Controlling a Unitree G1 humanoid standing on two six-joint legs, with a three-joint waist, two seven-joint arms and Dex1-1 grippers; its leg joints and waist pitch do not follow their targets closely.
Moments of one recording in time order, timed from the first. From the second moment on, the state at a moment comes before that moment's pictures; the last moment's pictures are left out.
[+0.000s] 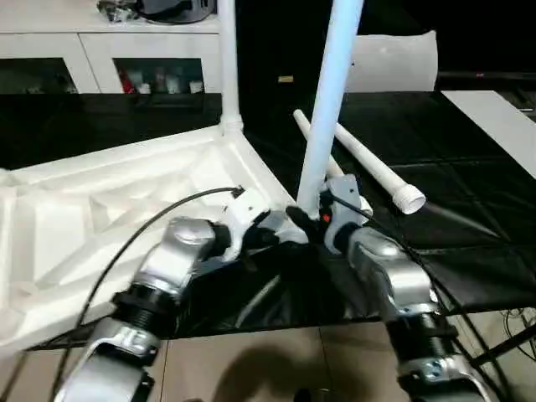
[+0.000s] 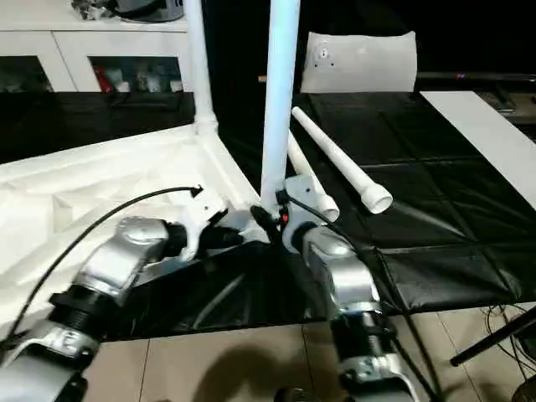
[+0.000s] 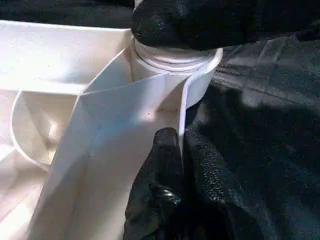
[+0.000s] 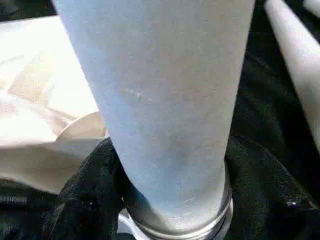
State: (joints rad) left arm -0.56 0.18 -0.23 0.42 0.07 0.47 -0.81; right arm -0.44 0.01 0.01 0.32 0.07 0.45 0.35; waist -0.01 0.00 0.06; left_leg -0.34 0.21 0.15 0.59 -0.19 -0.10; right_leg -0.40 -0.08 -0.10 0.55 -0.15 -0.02
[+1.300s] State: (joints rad) left arm -0.56 0.47 -0.40 0.48 0.01 -0.06 -1.43; right arm -0.42 -0.42 0.25 0.33 0.17 0.13 1.30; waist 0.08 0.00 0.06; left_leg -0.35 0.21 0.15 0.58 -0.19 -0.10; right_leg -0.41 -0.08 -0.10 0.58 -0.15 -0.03
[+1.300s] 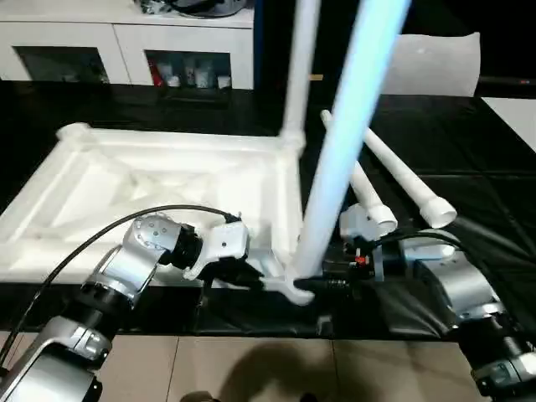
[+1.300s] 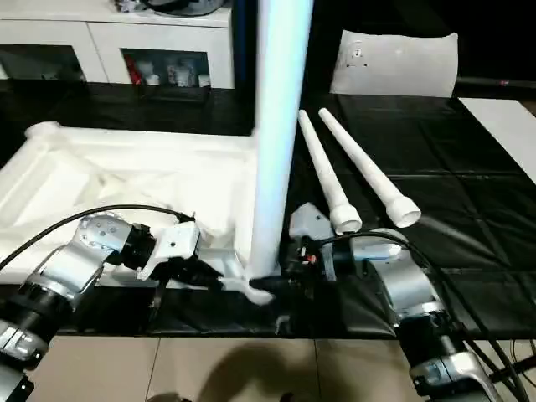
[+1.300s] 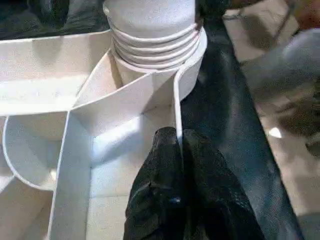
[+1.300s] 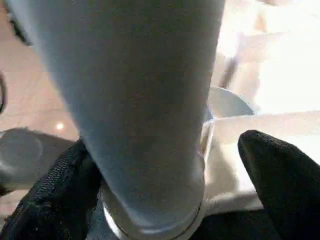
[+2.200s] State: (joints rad) left arm -0.59 0.47 -0.41 0.56 0.01 -0.13 -1.46; right arm -0.42 -0.41 0.28 0.33 0.19 0.13 1.36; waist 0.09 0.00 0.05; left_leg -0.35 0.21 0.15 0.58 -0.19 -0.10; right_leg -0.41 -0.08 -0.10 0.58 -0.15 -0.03
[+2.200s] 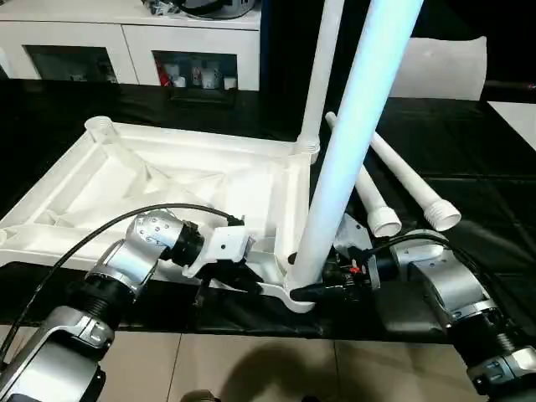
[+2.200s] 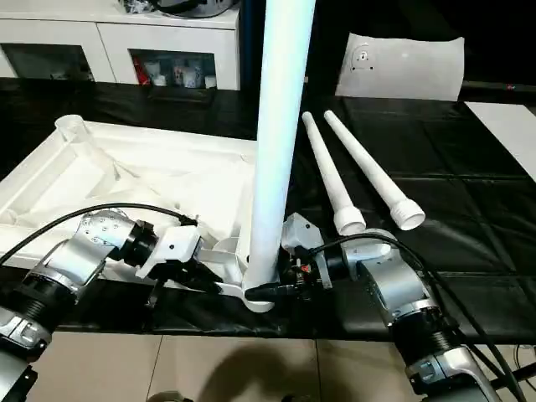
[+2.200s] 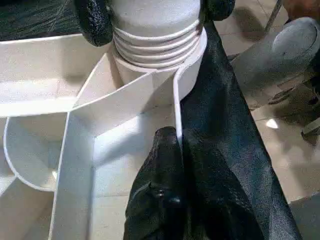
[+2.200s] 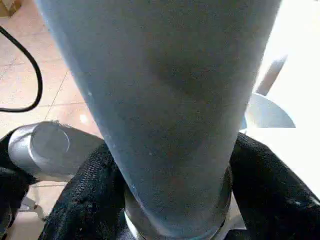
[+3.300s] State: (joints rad) left arm -0.53 0.22 -0.21 0.38 0.07 0.46 -0.77; right arm -0.47 0.00 0.05 0.33 0.05 0.40 0.45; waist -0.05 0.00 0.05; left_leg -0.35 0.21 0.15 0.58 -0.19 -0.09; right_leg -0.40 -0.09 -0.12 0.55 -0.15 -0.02
